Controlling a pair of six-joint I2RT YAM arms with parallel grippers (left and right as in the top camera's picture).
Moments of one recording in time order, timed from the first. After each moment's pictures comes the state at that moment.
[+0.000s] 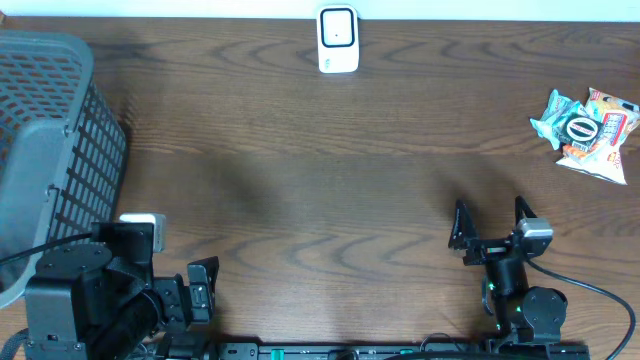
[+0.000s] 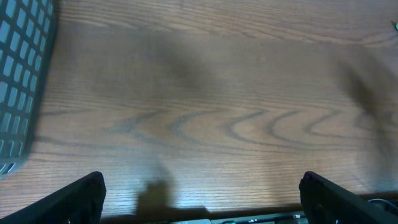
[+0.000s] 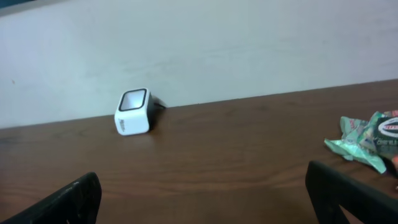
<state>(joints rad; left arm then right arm) -0.09 0.73 1.40 -1.56 0.14 -0.15 -0.01 0.01 0.01 0.02 -0.11 0.16</state>
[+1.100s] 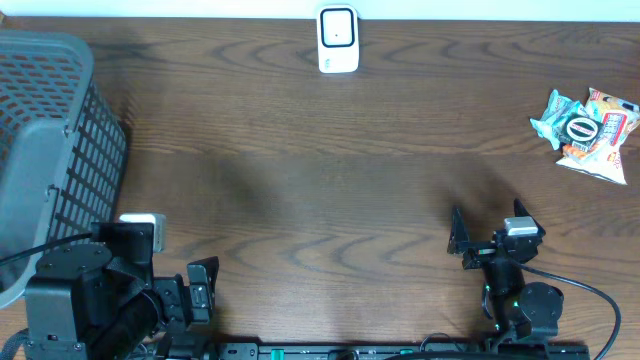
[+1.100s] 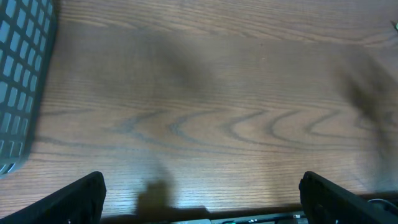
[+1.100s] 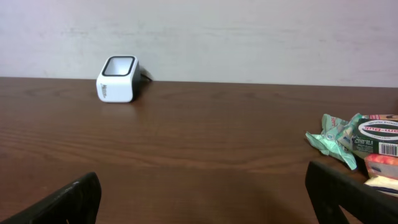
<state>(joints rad) -0.09 0.73 1.40 -1.56 0.14 -0.15 -0.01 0.01 0.01 -0.07 -0.11 -0.02</state>
